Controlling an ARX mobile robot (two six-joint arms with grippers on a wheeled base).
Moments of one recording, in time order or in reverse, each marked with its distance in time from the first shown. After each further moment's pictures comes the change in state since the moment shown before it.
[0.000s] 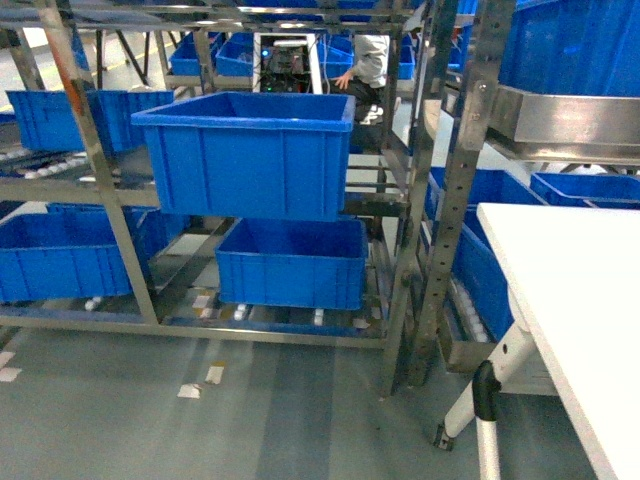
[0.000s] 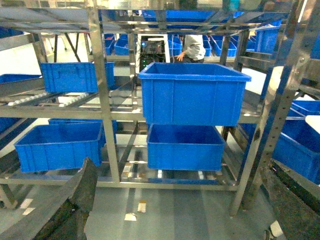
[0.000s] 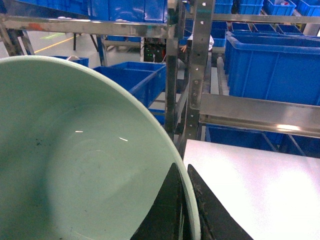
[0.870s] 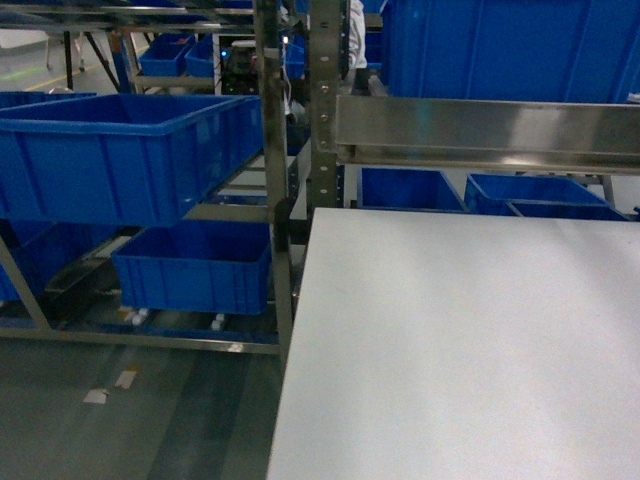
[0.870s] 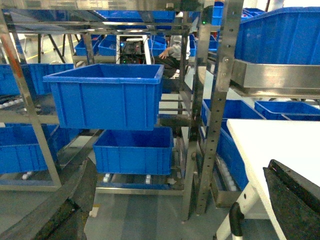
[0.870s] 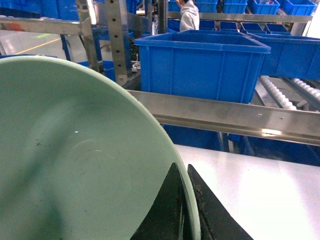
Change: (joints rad) left arm 0.001 0.000 0.000 0.000 0.000 0.000; right arm 0.000 0.000 0.000 0.000 0.000 0.000
